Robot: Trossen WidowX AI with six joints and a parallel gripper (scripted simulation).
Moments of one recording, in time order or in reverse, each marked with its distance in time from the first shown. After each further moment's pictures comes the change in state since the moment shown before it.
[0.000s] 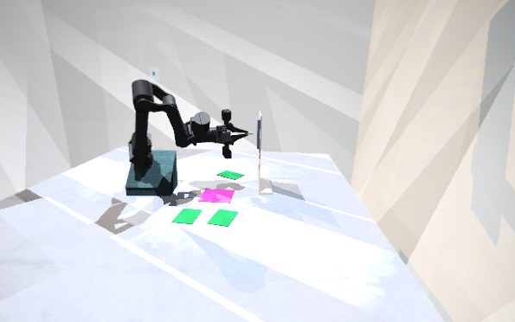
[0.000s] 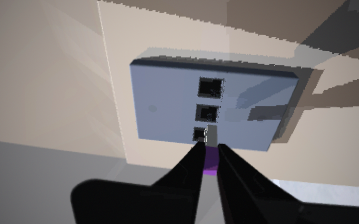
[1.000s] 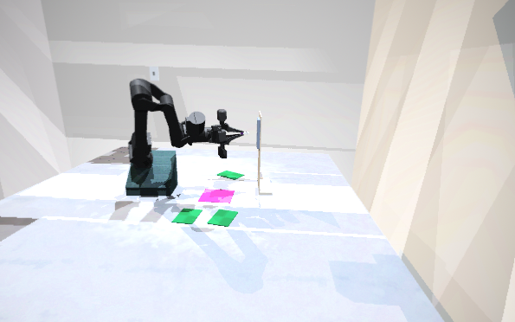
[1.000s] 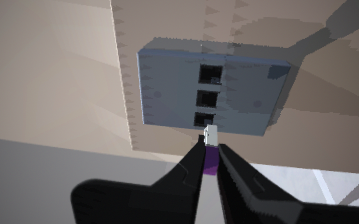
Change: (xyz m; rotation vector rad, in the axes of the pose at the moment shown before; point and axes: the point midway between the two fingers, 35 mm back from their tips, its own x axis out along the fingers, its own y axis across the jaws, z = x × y) arm -0.016 0.000 -0.007 -0.004 0.000 0.000
